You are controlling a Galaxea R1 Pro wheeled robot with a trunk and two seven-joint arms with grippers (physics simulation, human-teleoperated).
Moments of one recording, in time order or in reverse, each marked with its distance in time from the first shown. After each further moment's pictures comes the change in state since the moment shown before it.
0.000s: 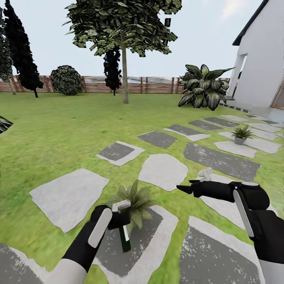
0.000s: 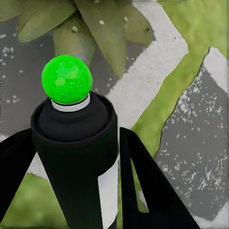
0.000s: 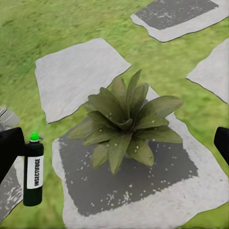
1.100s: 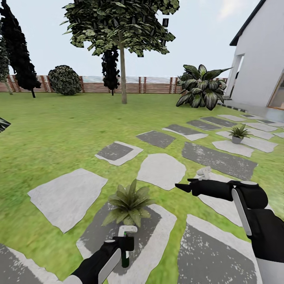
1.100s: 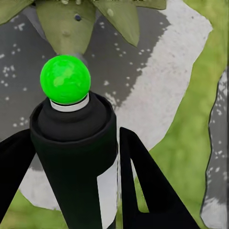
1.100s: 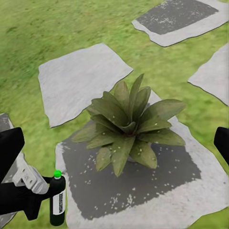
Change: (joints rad) left arm 0.027 0.046 -0.379 0.430 -0.143 -0.609 -0.248; right arm -0.009 0.020 -0.006 -0.002 -0.001 -0.001 0.003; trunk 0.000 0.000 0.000
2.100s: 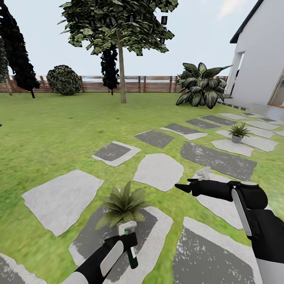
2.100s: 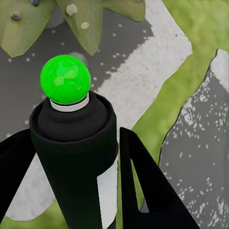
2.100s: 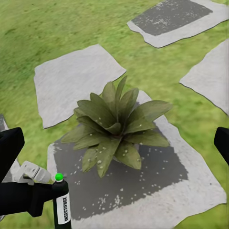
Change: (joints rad) left arm -0.013 -0.038 0.069 0.000 0.236 0.009 0.079; right arm 0.003 0.000 0.001 0.000 -0.001 -0.007 0.002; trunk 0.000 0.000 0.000
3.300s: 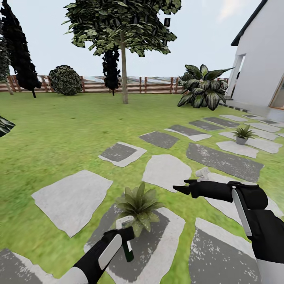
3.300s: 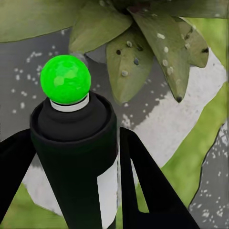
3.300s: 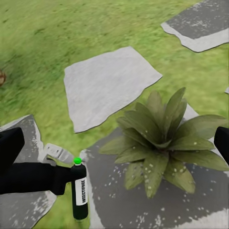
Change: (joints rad) left arm -0.016 0.016 0.022 -0.057 -0.009 0.031 0.080; right arm 0.002 0.000 -0.002 0.000 0.001 -0.003 0.106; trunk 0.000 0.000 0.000
